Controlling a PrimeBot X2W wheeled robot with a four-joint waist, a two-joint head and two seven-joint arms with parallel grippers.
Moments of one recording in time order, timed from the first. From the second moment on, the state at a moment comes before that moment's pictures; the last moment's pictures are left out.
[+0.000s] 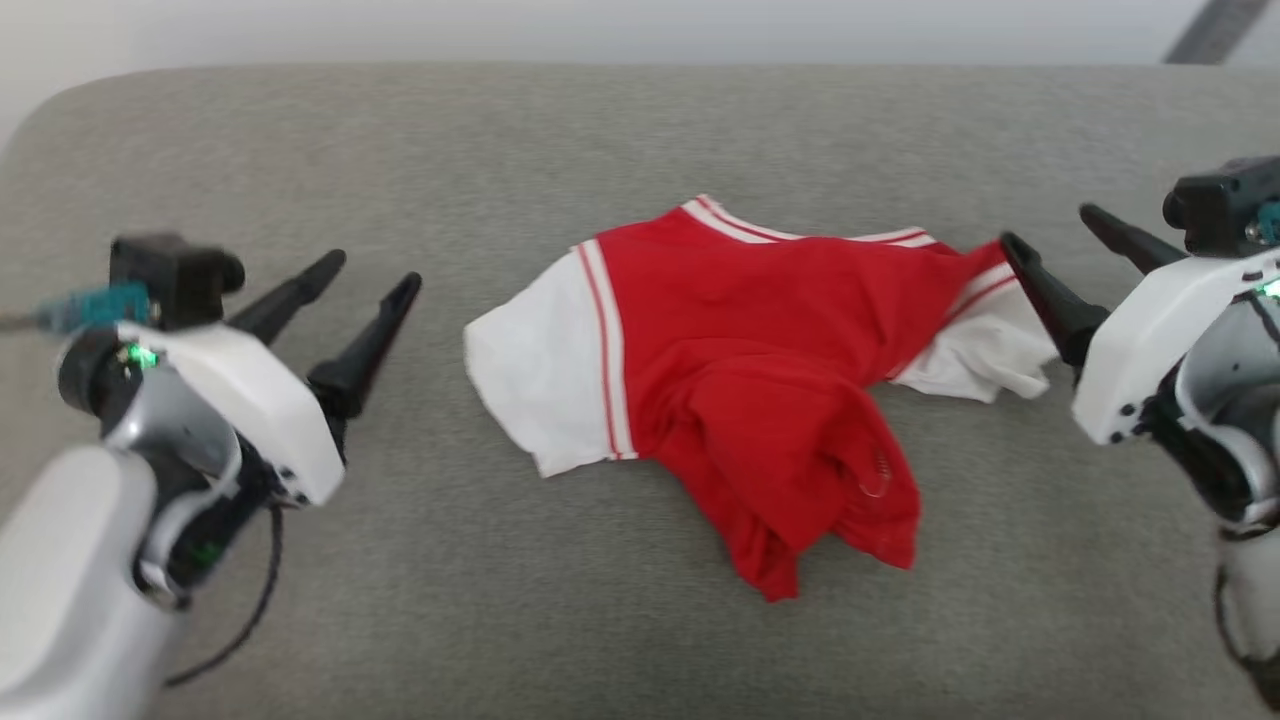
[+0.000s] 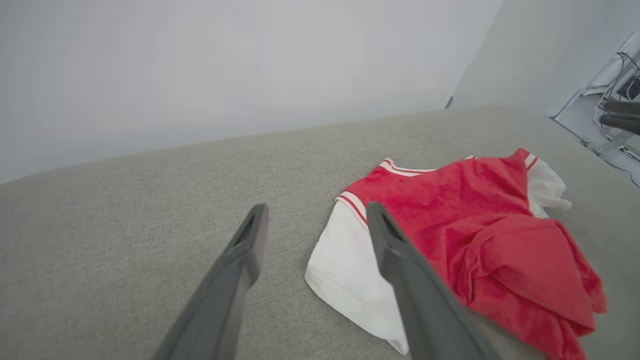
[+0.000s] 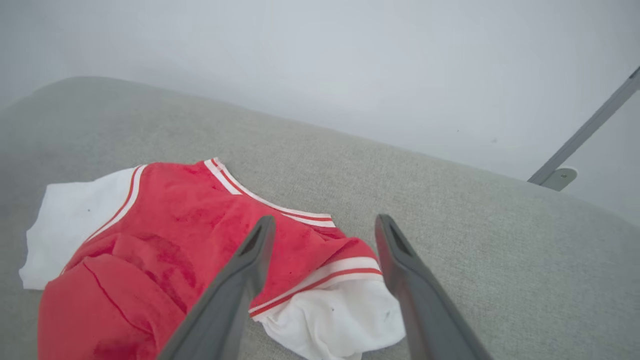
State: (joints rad) left arm -0.47 0.56 -0.38 0.08 -0.76 -0.13 0.23; right arm -0.50 -0.41 0.16 0.10 0.48 0.13 0.50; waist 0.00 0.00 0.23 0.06
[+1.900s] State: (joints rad) left arm -0.75 0.73 -0.42 0.35 -0.97 0.05 0.90; right arm -0.30 -0.05 -0.05 -0.11 0.22 0.13 -0.02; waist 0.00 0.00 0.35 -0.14
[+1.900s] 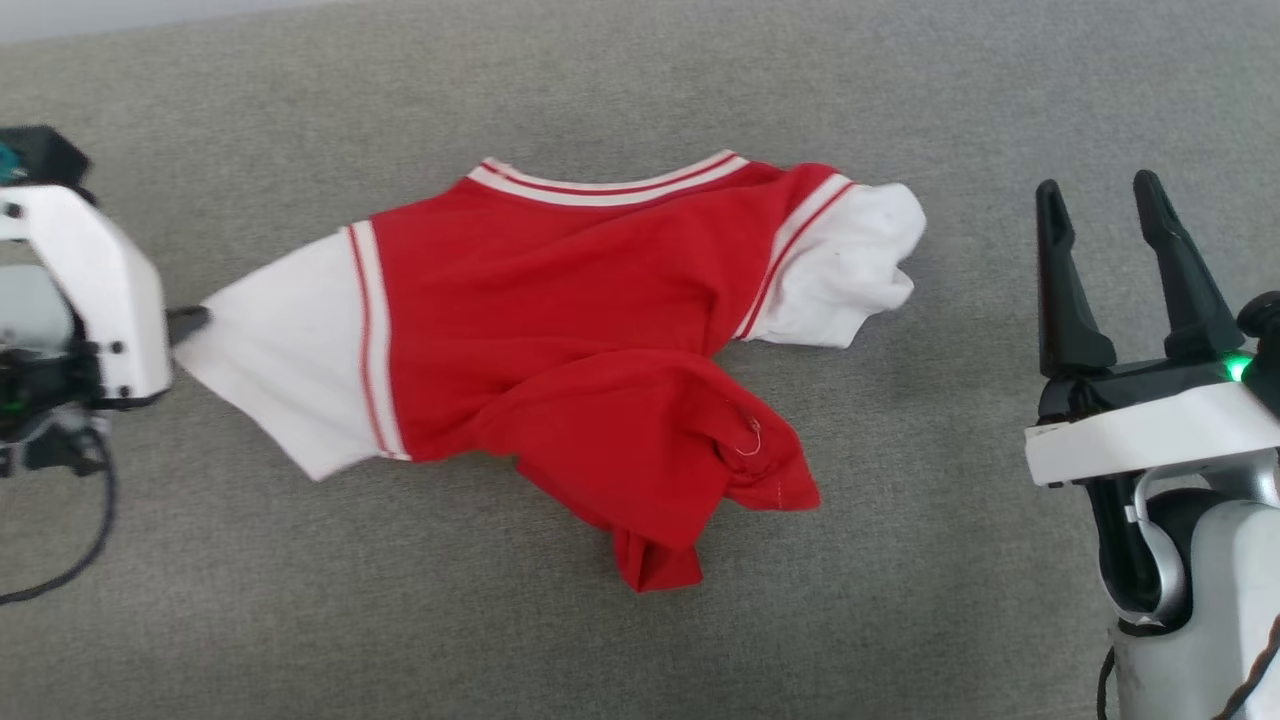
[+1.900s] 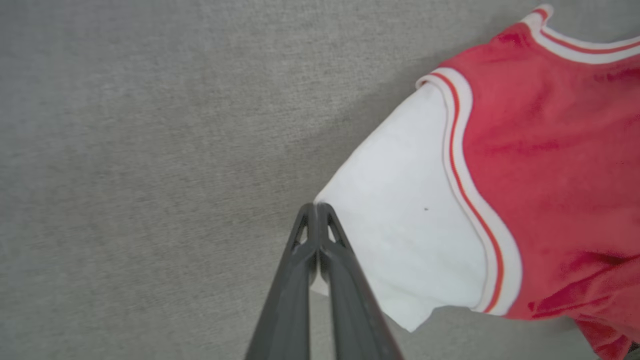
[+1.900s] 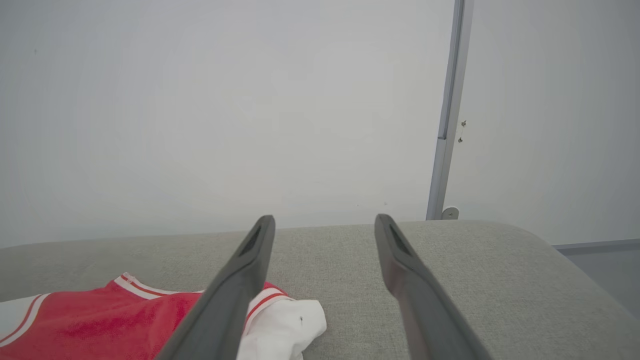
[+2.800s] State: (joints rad) left arm -0.72 0.76 -0.44 0.35 -0.92 0.11 0.90; right arm -0.28 -0.05 -0.06 -0.15 0.22 0.13 0.09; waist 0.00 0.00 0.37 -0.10
